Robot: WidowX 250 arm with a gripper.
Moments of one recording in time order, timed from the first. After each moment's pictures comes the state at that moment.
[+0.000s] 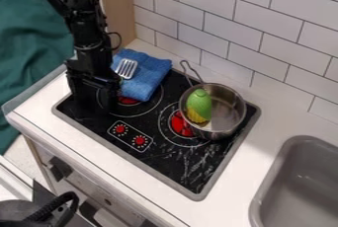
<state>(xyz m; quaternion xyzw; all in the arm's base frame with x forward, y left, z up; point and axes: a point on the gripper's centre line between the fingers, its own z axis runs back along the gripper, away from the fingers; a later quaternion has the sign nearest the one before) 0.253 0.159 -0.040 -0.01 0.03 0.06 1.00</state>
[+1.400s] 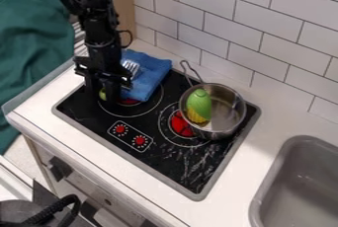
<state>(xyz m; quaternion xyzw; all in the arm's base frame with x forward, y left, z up) 0.268 0.144 -0.042 -0.01 0.03 0.09 1.00</state>
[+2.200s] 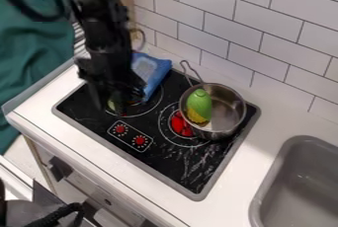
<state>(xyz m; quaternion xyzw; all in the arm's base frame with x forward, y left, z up) 0.226 0.078 0.017 0.01 -0.04 0.05 1.00</state>
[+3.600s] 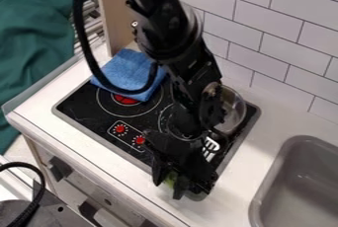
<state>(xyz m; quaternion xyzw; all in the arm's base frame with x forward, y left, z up) 0.199 -0.036 -0.034 0.03 0.03 -0.02 1.00</state>
